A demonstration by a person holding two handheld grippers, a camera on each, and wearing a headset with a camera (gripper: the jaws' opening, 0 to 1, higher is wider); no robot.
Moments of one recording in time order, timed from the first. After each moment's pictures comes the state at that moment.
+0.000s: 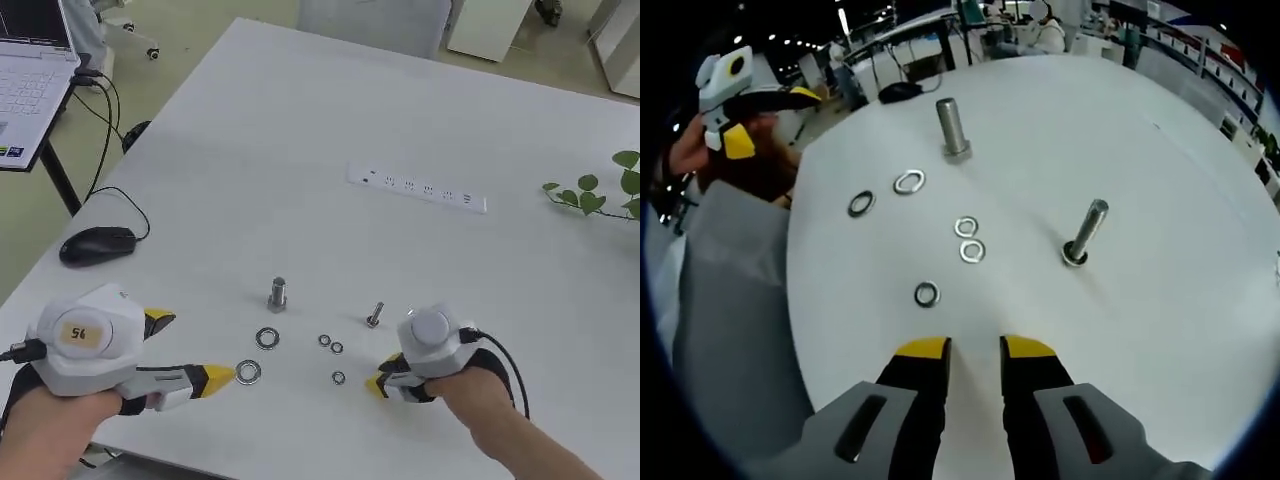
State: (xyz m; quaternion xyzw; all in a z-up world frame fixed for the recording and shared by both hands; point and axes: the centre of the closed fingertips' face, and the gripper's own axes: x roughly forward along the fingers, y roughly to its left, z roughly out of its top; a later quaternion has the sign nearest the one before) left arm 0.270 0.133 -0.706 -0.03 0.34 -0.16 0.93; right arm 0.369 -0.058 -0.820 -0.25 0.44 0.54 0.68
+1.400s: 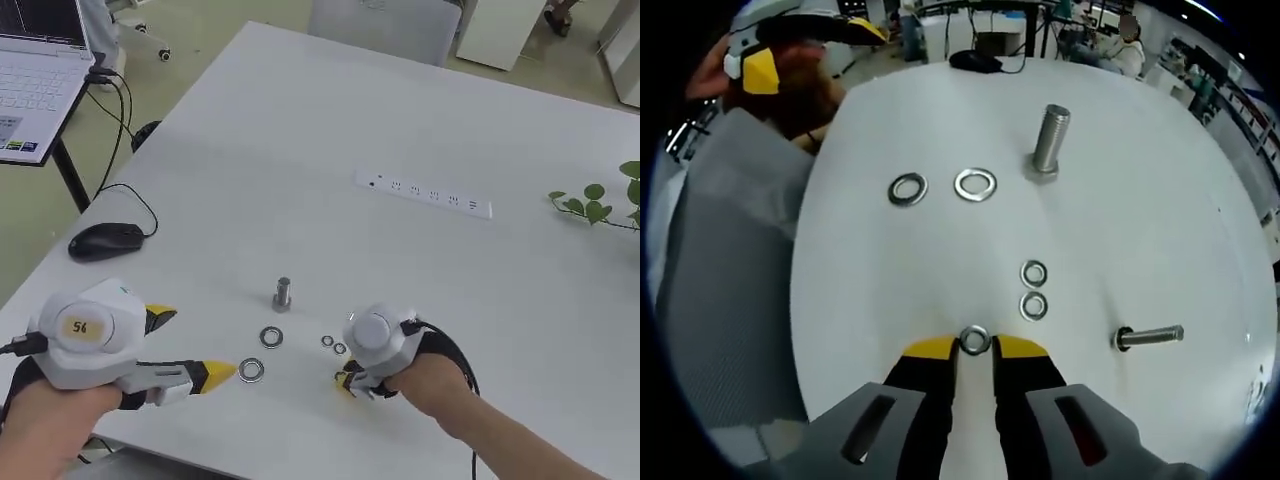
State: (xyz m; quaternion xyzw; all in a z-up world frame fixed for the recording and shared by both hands) left arm 0.266 0.136 -0.702 -0.03 0.33 -0.15 0.93; right arm 0.352 -0.020 -0.825 -0.38 0.38 0.60 0.59
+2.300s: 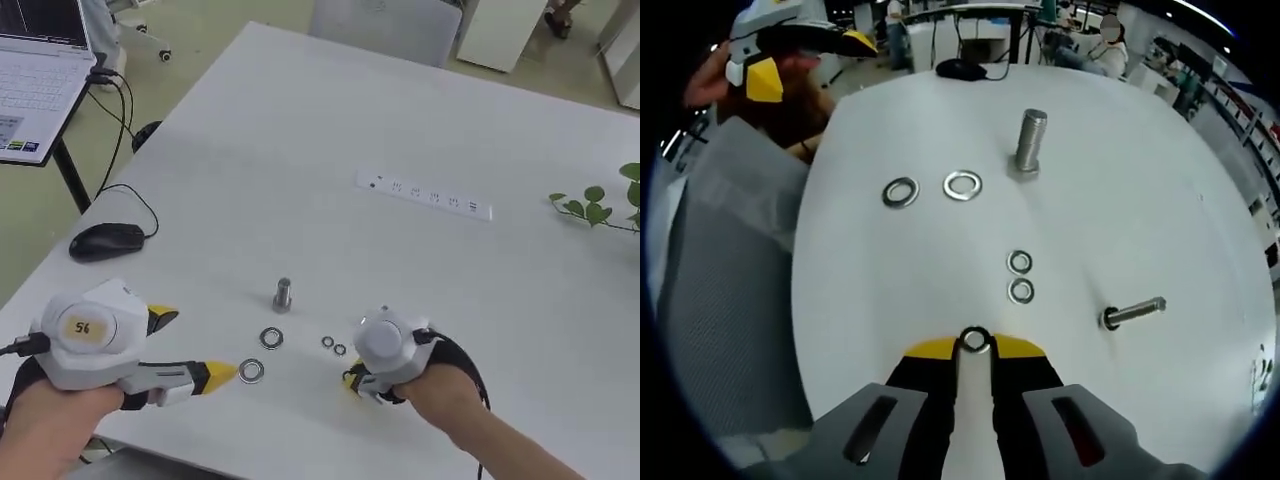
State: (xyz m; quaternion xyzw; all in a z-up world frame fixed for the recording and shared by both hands) left arm 0.267 0.136 -0.702 -0.03 0.33 -0.15 0.93; right arm 0.359 -0.035 -0.814 -0.35 0.39 0.58 0.63
